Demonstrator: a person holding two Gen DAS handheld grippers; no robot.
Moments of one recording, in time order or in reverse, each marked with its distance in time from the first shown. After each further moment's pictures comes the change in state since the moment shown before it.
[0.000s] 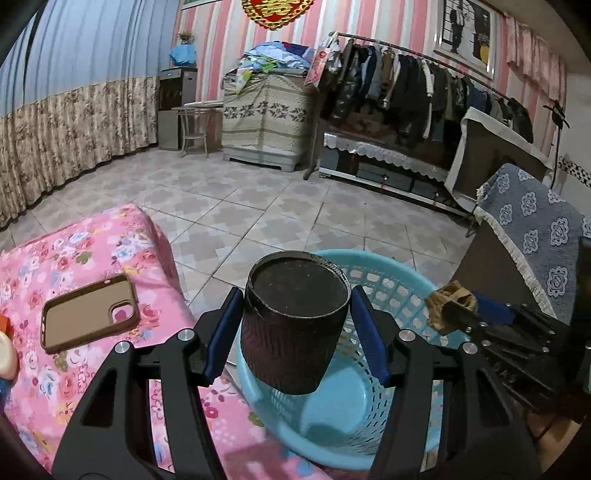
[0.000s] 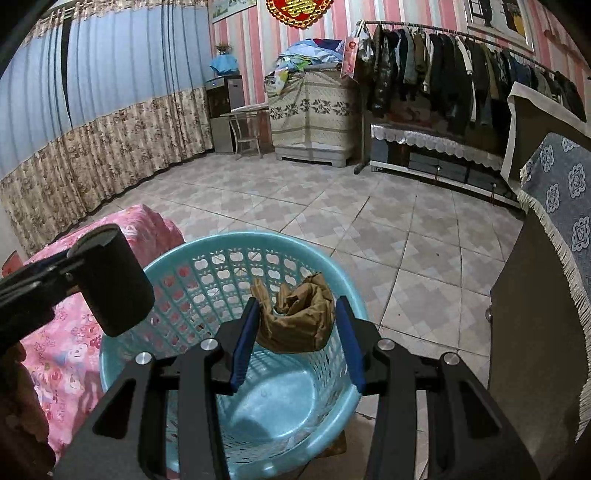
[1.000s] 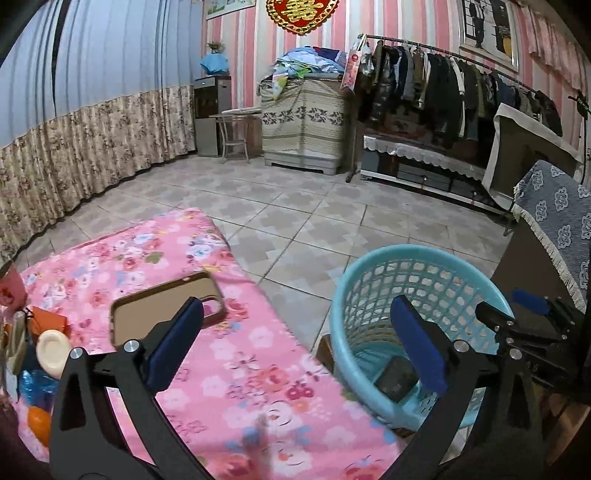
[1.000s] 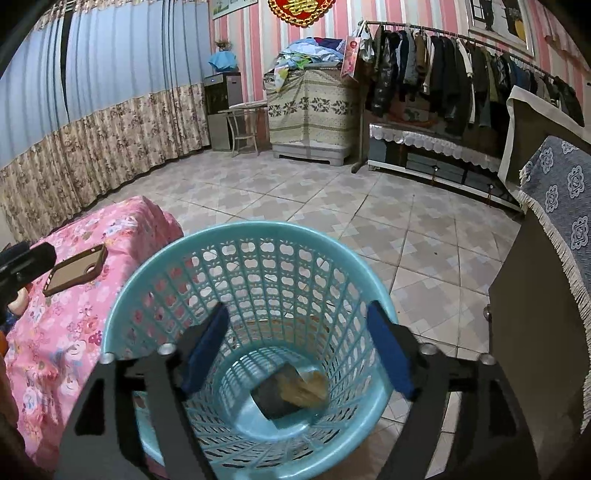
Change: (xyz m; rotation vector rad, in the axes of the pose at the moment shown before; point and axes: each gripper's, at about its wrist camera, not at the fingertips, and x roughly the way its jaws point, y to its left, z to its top) left arm -0.037 0.050 -0.006 0.013 -0.020 0.183; right arm -0.002 0.025 -0.010 -0.017 -0.014 -0.023
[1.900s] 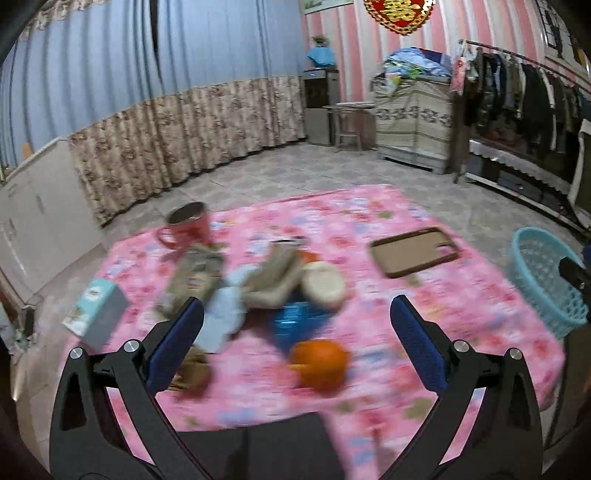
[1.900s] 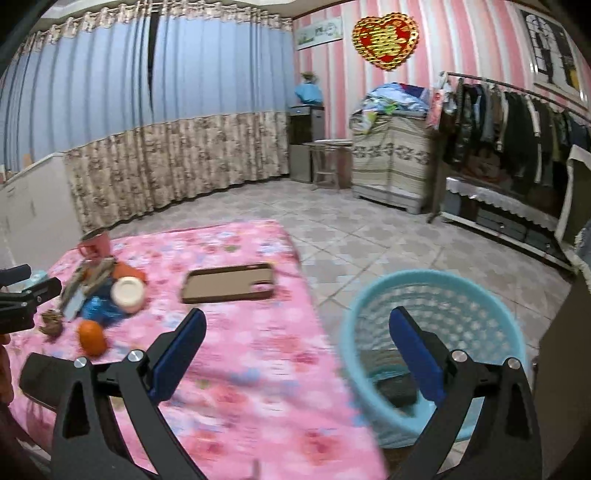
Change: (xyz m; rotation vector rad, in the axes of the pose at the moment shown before) left arm -0.148 0.224 -0.067 -0.111 0.033 0.393; right arm -0.085 0.185 -0.012 -0.157 -0.119 0.251
